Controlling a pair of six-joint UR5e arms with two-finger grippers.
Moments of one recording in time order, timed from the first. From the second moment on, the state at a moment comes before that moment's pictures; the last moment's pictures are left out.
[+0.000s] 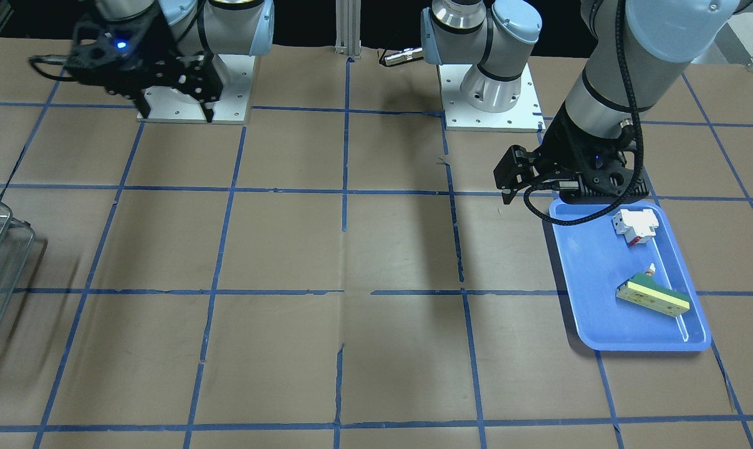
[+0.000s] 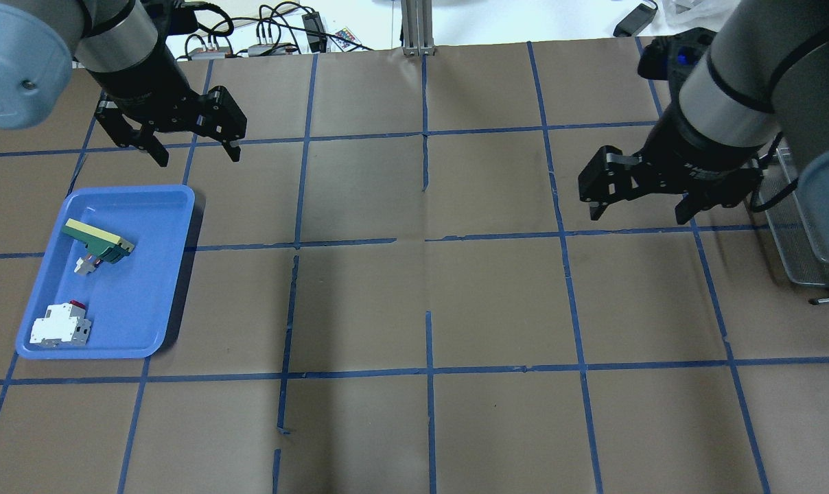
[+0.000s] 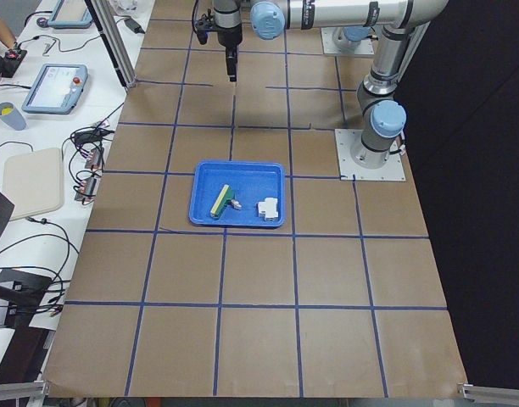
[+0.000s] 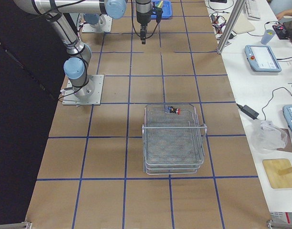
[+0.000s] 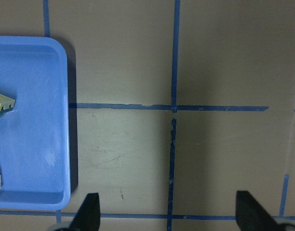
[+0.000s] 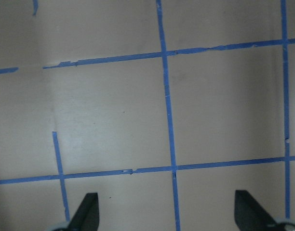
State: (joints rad) left arm -1.52 -1.67 -1.52 -1.56 1.58 0.02; right arm 1.61 -1.77 1.75 -1.58 -1.53 0.11
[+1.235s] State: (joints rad) left arm -1.52 -1.68 -1.51 -1.56 1.58 0.02; right arm 1.53 -1.74 1.68 -1.44 -1.52 0.13
